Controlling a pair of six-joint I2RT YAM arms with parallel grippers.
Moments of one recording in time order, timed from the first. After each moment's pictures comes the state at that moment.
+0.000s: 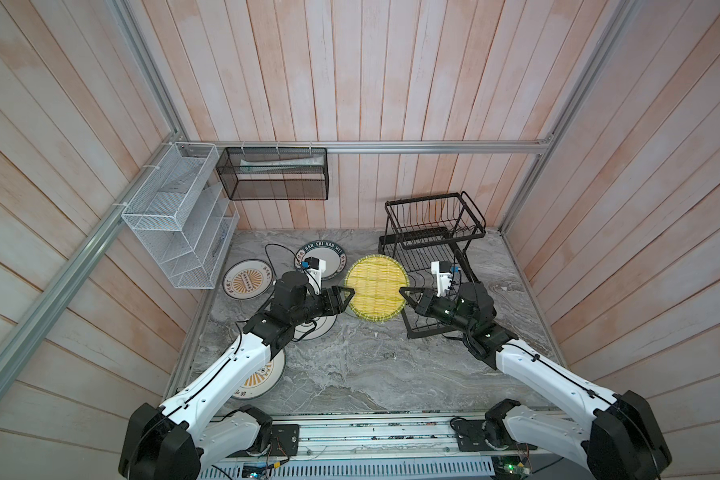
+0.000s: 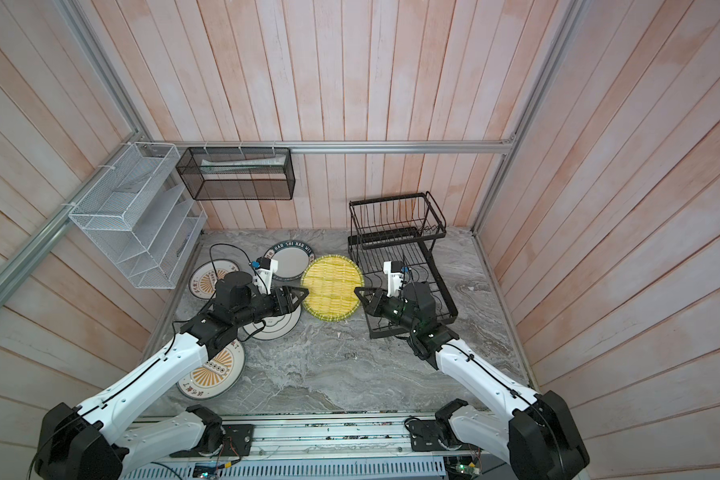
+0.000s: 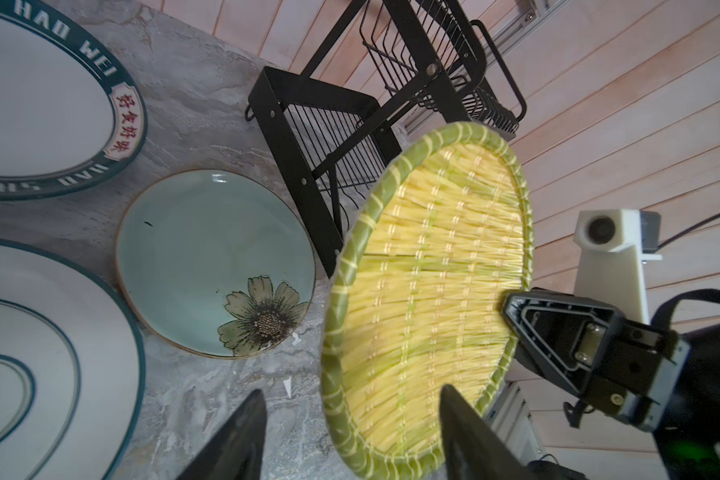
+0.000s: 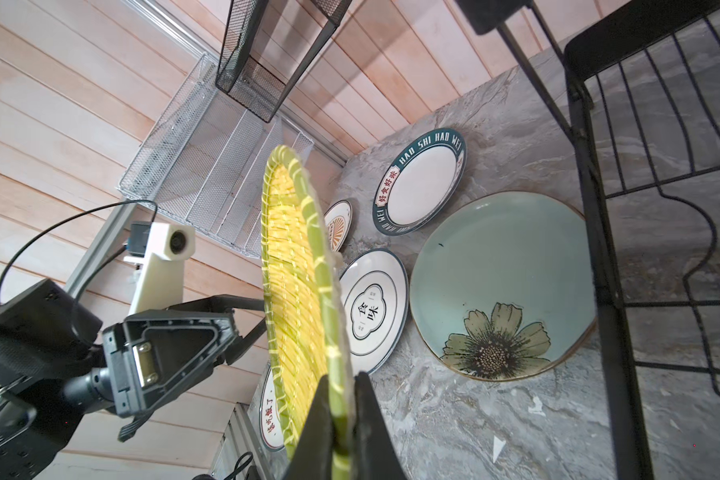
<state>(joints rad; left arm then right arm) -0.48 1.14 0.80 -0.11 0.36 -0.63 0.53 1.11 0.61 0.32 -0.40 0.84</state>
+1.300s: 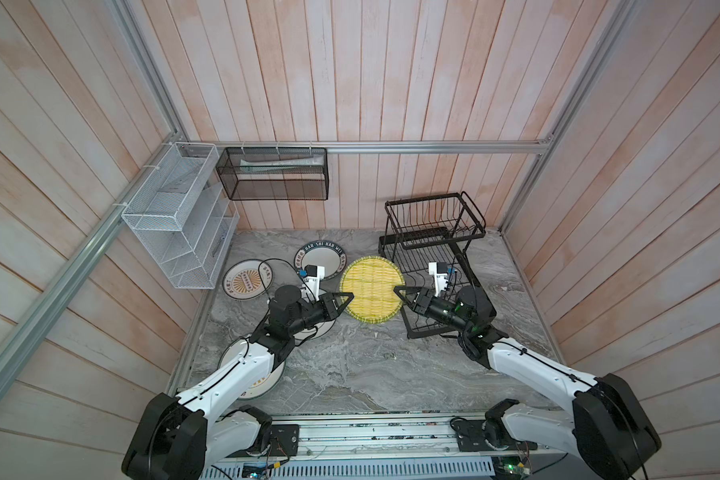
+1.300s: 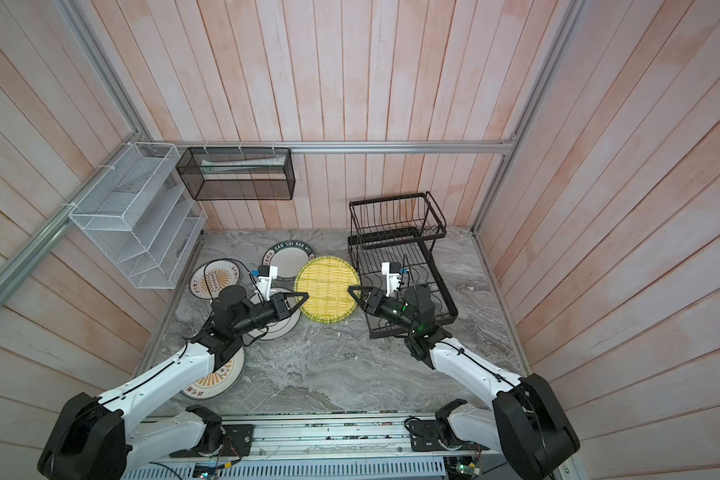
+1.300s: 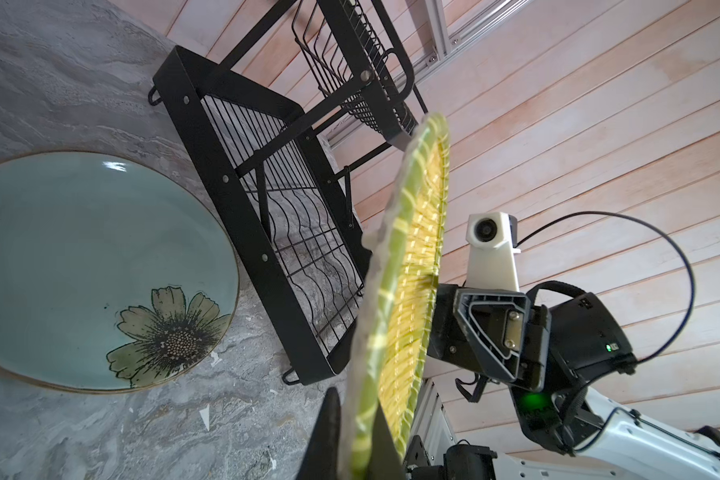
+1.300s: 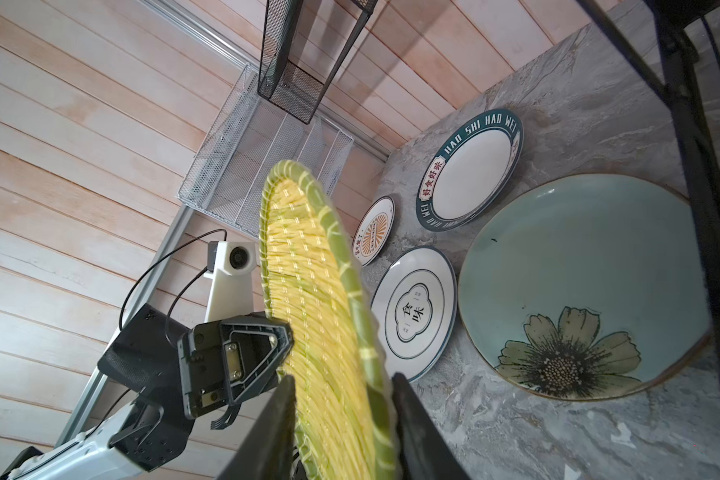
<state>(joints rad) -0.44 1.15 0.58 0.36 0.54 -0.84 0.51 1.20 0.54 0.59 -0.51 0.99</state>
